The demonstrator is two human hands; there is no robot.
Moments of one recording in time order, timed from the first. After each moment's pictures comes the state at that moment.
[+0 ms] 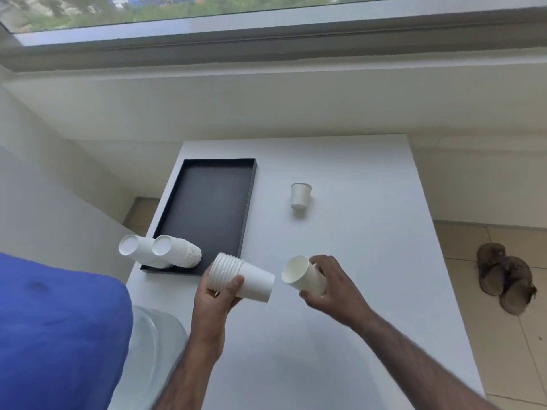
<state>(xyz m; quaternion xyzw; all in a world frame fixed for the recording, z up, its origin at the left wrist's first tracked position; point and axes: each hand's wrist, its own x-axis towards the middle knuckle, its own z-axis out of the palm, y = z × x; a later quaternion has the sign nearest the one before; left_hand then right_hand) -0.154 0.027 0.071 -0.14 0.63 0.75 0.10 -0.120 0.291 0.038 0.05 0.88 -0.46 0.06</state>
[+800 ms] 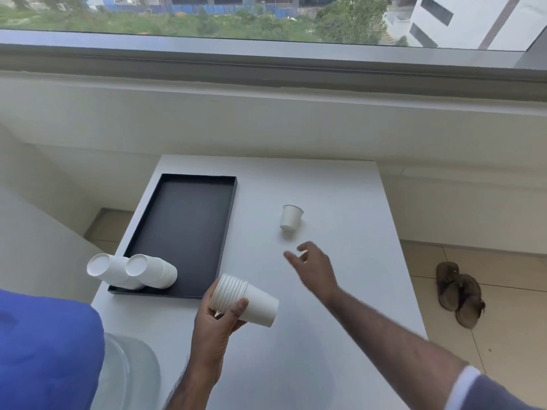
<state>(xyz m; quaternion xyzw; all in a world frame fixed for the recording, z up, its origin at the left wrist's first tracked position) -0.153 0.062 0.065 -0.14 0.62 0.76 0.14 -0.206 0.302 0.055 0.25 0.86 -0.45 0.04</state>
